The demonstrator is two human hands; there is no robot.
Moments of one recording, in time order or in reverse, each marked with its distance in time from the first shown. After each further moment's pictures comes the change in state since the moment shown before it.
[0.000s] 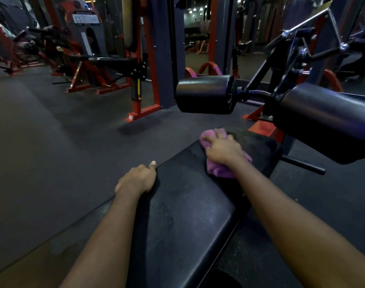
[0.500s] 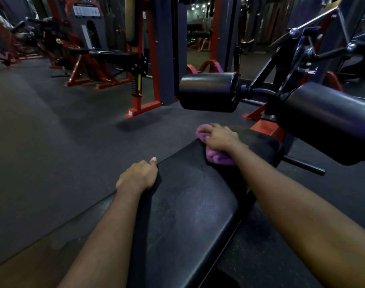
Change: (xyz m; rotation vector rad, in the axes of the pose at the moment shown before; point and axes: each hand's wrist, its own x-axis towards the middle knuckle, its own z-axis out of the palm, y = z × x) left_hand -0.004 0.001 0.000 -0.011 0.011 -0.005; right_hand 0.038 0.004 -0.007 -0.010 -0.014 -0.170
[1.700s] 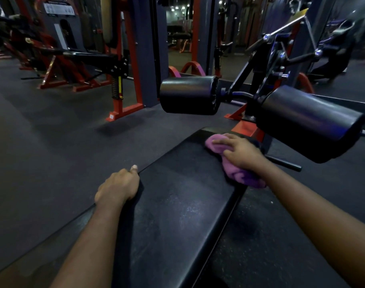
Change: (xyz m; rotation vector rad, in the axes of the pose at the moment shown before) left_hand 0.004 0.000 0.004 0.019 0.031 -0.023; right_hand -0.067 0.087 -0.008 0.095 0.137 0.041
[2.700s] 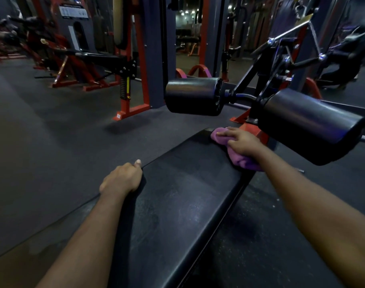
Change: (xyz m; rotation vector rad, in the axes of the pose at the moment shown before) left_hand 0.006 -0.005 0.003 -0.031 0.016 0.020; right_hand 0.037 0.020 -0.012 0.051 -0.085 0.014
